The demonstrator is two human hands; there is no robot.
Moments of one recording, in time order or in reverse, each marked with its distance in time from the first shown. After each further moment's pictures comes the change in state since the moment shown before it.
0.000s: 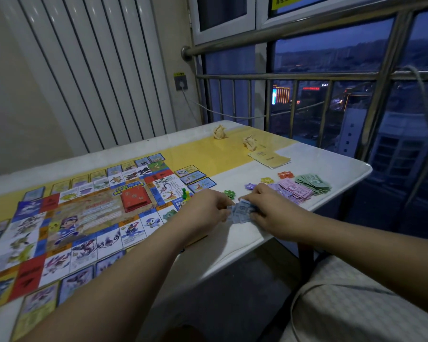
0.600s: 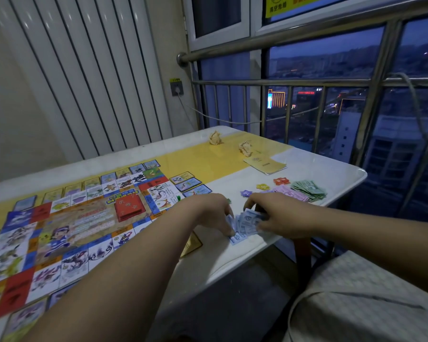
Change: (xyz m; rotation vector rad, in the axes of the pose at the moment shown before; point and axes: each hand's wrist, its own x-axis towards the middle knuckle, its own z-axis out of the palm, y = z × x) left_hand 0.037 0.016 -0.009 0.398 -0.379 -0.057; right_hand 0.002 0.005 -0.026 -0.059 -0.178 0.108
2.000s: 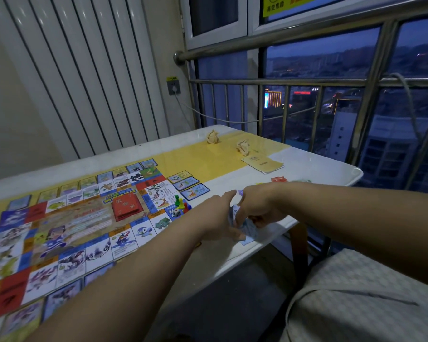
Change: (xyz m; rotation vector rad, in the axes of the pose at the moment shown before) left_hand -0.006 0.001 0.025 -0.227 0.205 0.087; right_hand 0.038 -0.026 -0.009 0.502 -0.273 0.428
